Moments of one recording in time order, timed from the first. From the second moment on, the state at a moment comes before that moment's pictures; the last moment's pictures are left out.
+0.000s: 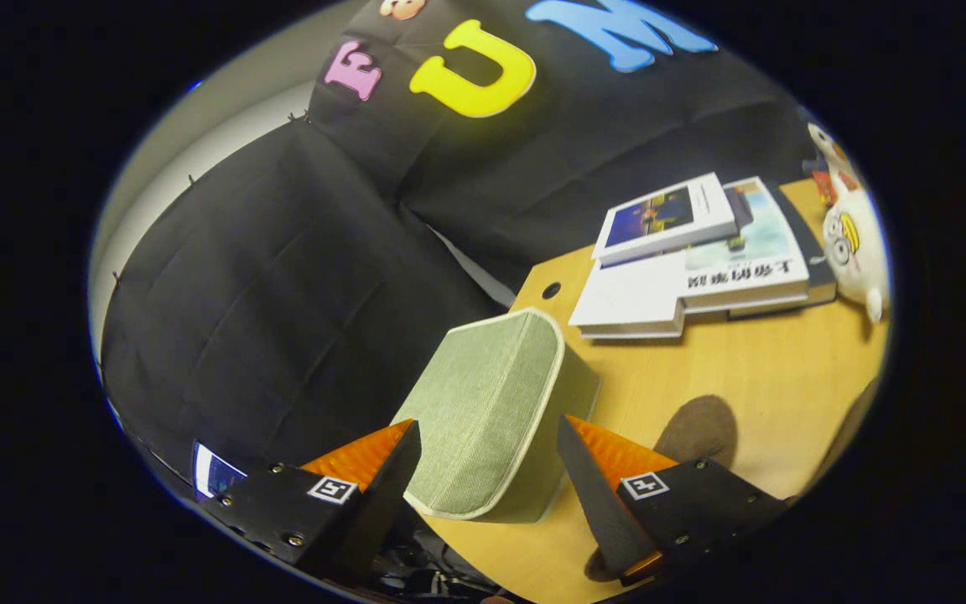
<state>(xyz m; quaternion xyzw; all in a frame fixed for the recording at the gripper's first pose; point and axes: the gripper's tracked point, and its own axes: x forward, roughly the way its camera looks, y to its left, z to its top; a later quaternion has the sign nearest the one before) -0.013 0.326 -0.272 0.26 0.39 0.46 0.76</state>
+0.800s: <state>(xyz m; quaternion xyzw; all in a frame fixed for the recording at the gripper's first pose) -0.029 0.383 -0.314 0.43 0.49 0.49 0.58</state>
